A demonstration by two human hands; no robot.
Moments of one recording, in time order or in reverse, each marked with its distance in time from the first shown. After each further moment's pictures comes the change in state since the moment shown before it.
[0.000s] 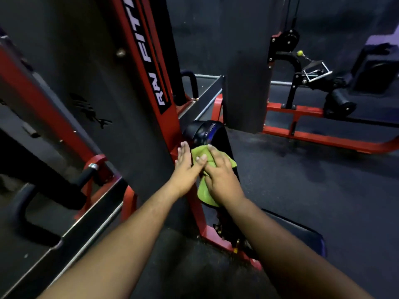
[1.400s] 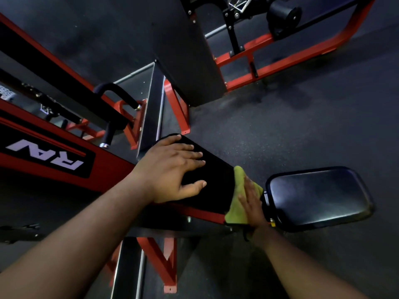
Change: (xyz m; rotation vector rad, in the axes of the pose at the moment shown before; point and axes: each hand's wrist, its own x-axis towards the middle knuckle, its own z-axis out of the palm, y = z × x) left_hand 0.142 0.081 -0.015 1.318 -0.572 1.026; right_hand -0.068 0.158 0.190 0.650 0.418 0.808
